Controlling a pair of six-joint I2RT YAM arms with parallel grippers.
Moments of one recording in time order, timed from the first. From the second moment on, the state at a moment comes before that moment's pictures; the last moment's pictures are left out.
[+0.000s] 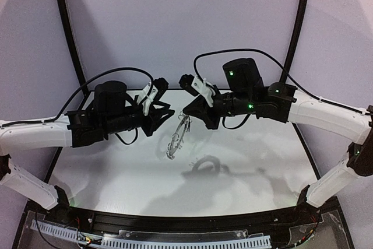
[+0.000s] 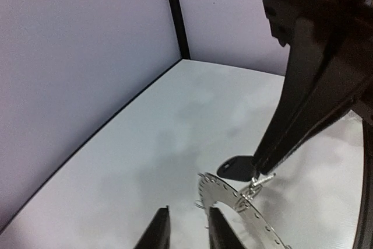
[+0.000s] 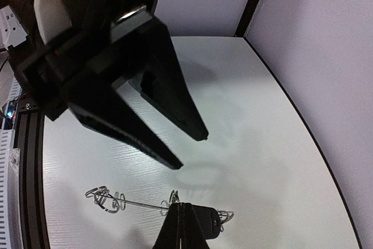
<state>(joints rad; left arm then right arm) -0.94 1.32 0.98 0.11 -0.03 0.18 0.96 1.46 1.32 -0.33 -0.18 -0.33</state>
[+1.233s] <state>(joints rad) -0.94 1.40 1.12 -0.12 0.18 0.31 0.96 1.48 1.43 -0.48 -0.25 -0.35</state>
